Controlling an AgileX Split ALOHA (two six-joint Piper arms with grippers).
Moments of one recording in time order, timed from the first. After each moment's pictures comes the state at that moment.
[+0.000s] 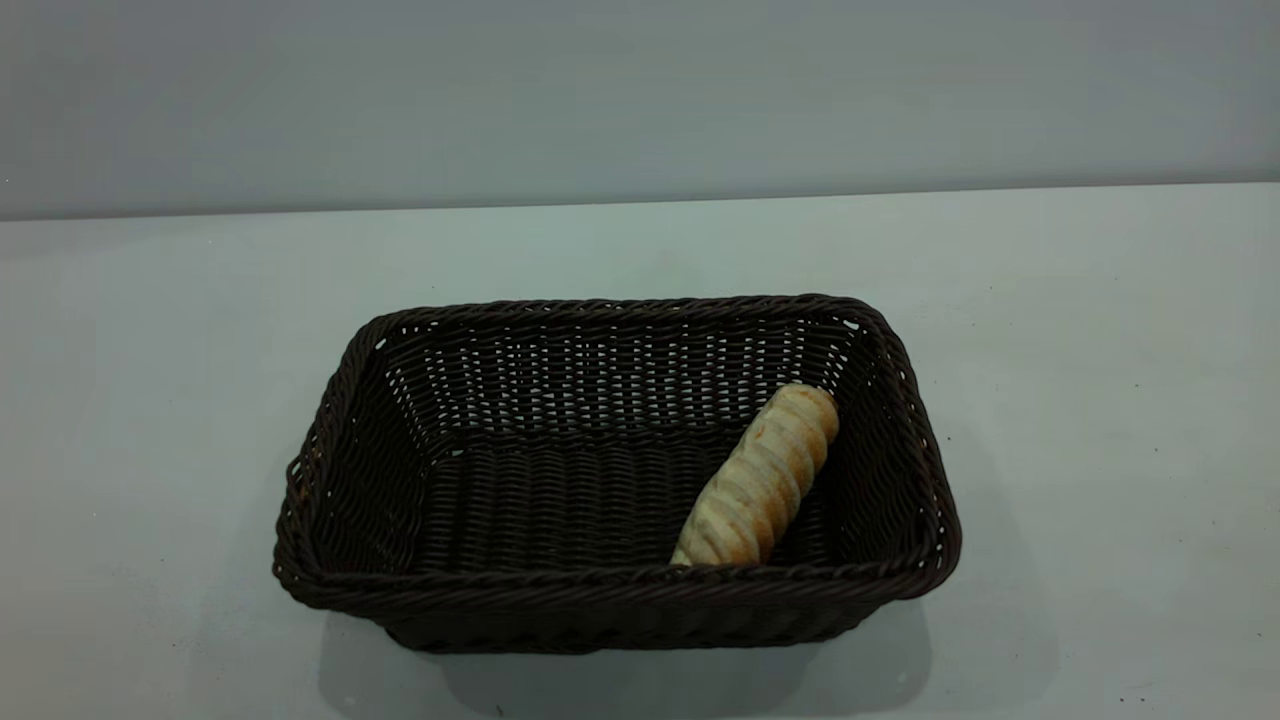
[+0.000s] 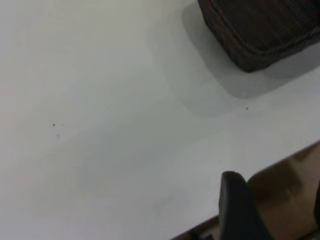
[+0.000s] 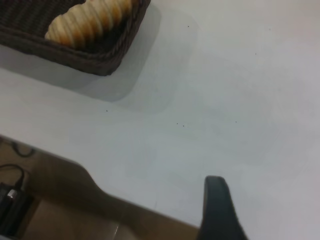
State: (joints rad) left arm -0.44 0.12 -0.53 0.10 1.14 0.01; right arm 0.24 0.13 -0.47 0.07 1.14 -0.13
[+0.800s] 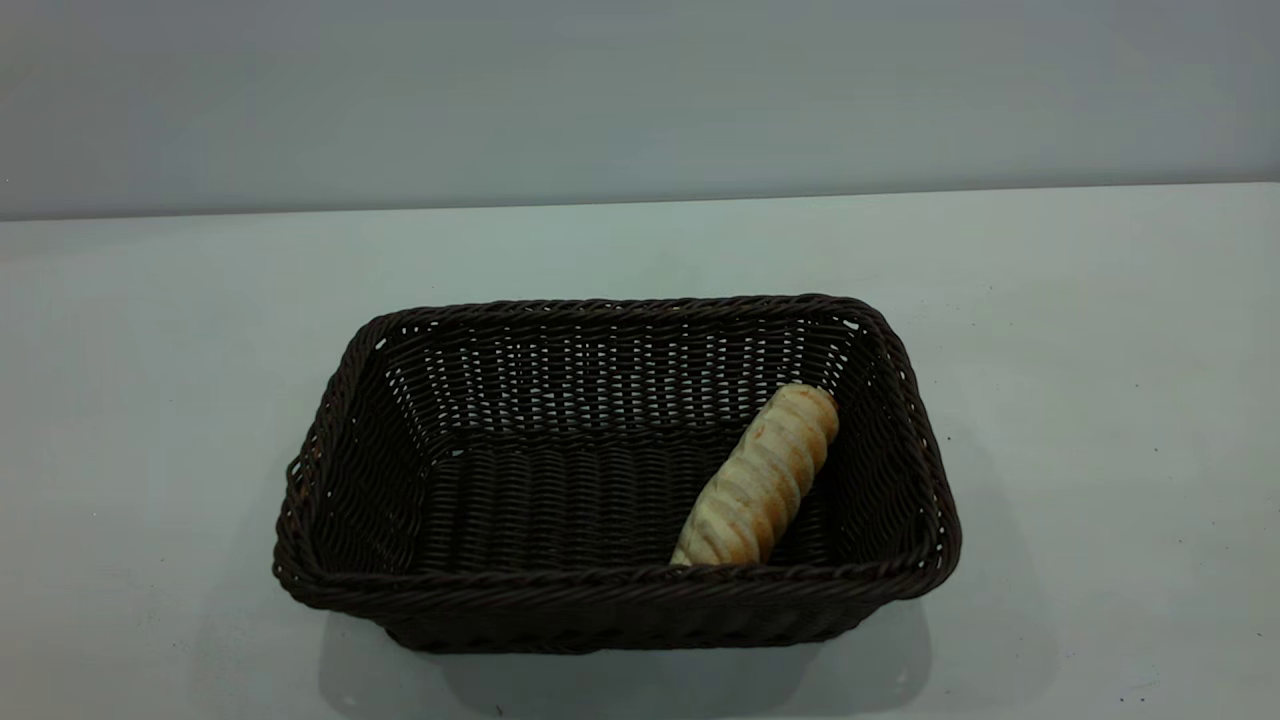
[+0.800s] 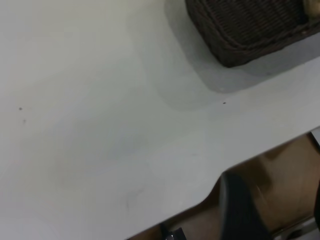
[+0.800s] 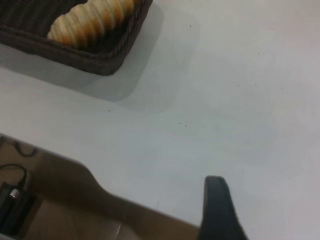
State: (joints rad) left arm -0.44 0.11 -0.49 0.04 1.13 -0.04; right arm 0.24 0.13 -0.47 0.08 1.14 -0.13
